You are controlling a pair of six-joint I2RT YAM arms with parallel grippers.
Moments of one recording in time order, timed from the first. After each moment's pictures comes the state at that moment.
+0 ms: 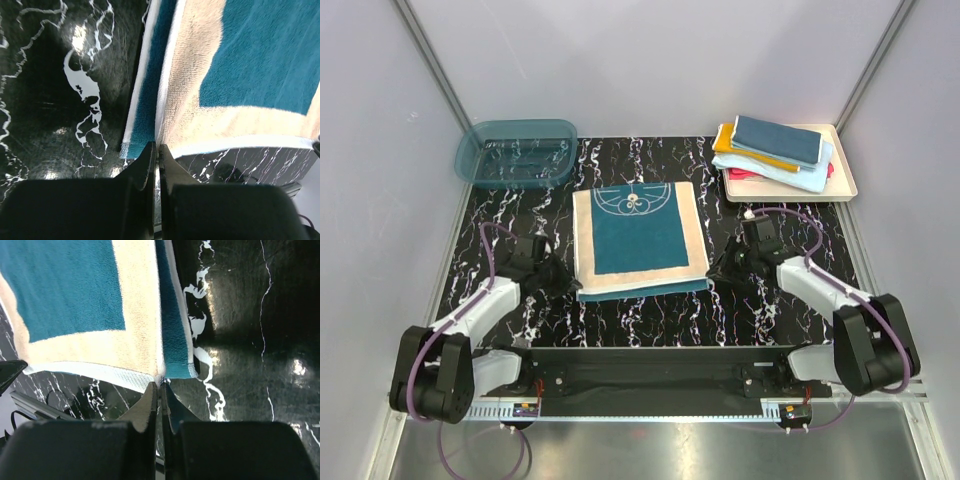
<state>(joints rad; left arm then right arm) -0.19 1.15 0.51 -0.35 0.26 -0.79 0.31 1.33 0.65 -0.26 -0.30 0.71</state>
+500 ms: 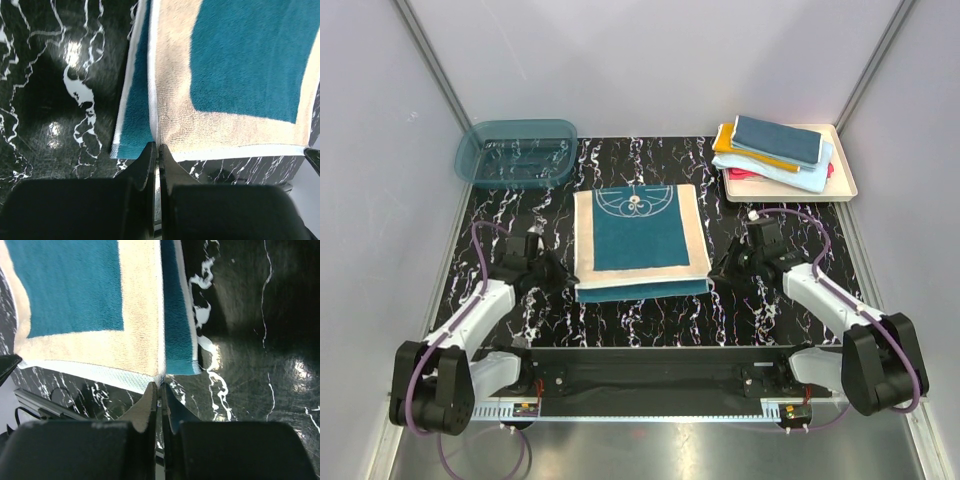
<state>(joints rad) -0.15 1.08 0.54 -0.39 0.28 -0.77 0.31 1.21 0.66 -0.33 -0.28 0.71</state>
